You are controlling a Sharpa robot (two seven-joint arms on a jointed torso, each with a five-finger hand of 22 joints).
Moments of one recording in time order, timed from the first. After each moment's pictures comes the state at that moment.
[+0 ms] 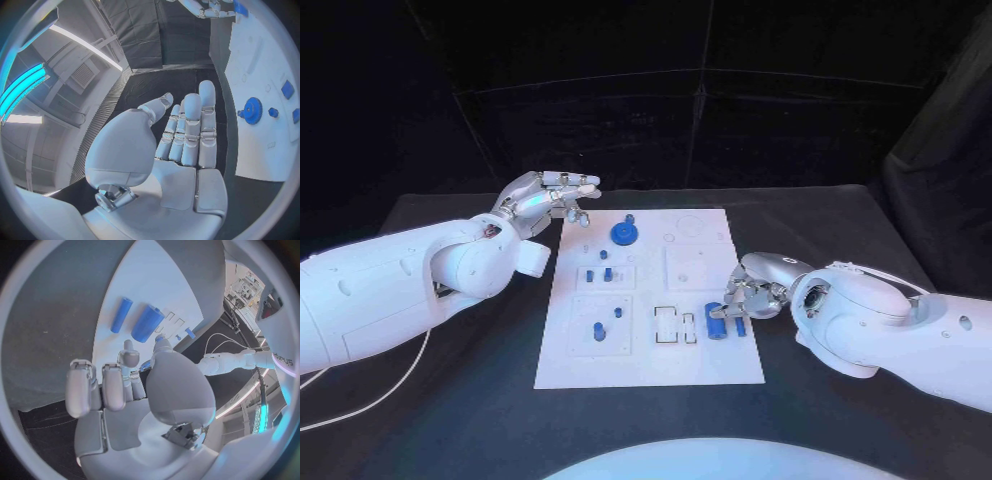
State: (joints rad) left arm 1.25 -0.78 -0.14 1.37 0.01 -0.11 0.39; left_hand 1.26 -0.08 0.46 -0.08 0.05 0.96 0.19 0.14 0.07 1.01 0.12 0.35 0.08 1.18 0.03 1.01 0.53 0.17 1.19 0.13 0.59 0.67; right arm 1.02 -1.06 -0.03 1.88 -1.51 -0.26 -0.54; right_hand 1.19 -0.09 -0.17 0.29 0.23 1.03 0.09 0.27 0.16 1.34 0.01 0.98 0.96 1.47 -0.05 1.41 1.25 0.06 1.44 0.06 1.46 1.31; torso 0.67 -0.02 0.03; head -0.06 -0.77
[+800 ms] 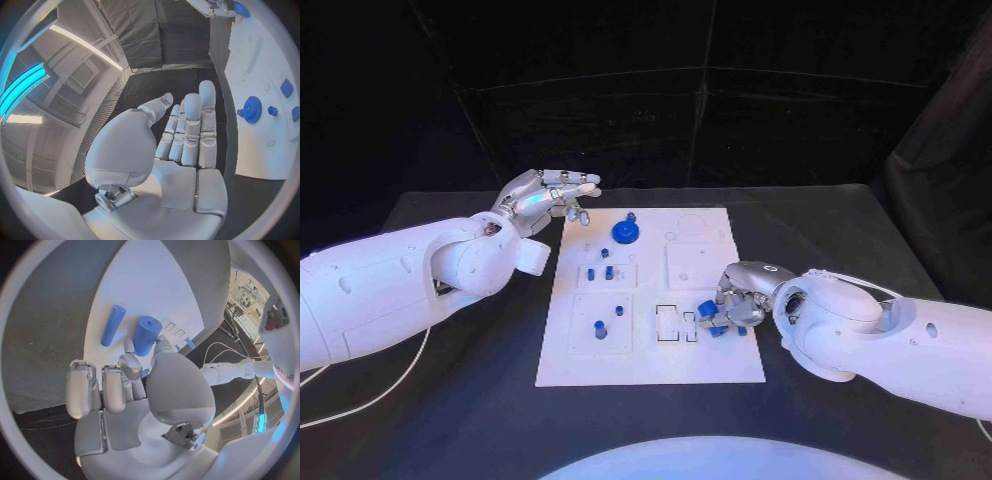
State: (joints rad) left arm 1.25 -0.79 -0.14 1.37 0.01 -0.11 0.39; left_hand 1.26 -0.08 0.46 -0.08 0.05 0.96 0.19 0.14 0.07 1.01 0.12 0.35 0.08 1.18 0.03 1.01 0.53 0.17 1.19 0.13 0.59 0.67; right arm 0.98 -0.99 -0.02 1.84 -1.58 -0.21 -0.55; right_hand 1.23 -0.04 -0.17 0.29 0.29 1.03 0.09 0.30 0.18 1.37 0.01 1.11 1.12 1.47 -0.05 1.43 1.31 0.06 1.44 0.06 1.47 1.31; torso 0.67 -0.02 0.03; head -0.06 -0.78
